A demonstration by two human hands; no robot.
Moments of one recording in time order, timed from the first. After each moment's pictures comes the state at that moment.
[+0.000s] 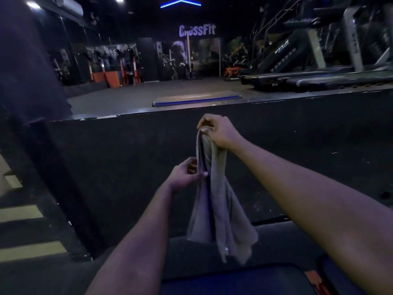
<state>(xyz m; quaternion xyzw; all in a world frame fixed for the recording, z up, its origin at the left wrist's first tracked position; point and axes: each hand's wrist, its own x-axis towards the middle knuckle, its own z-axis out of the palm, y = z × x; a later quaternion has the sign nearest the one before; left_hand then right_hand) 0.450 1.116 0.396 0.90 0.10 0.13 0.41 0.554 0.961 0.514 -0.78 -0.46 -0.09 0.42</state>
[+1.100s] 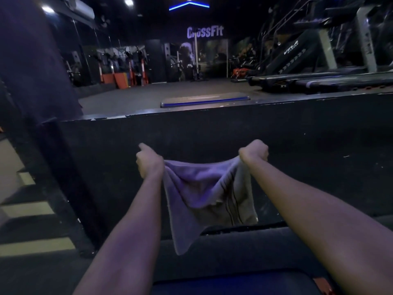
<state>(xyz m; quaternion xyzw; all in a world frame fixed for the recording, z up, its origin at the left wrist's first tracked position) 0.416 1.159 0.454 0.73 0.49 0.37 0.28 0.579 0.944 0.454 -0.89 0.05 -0.07 0.44</state>
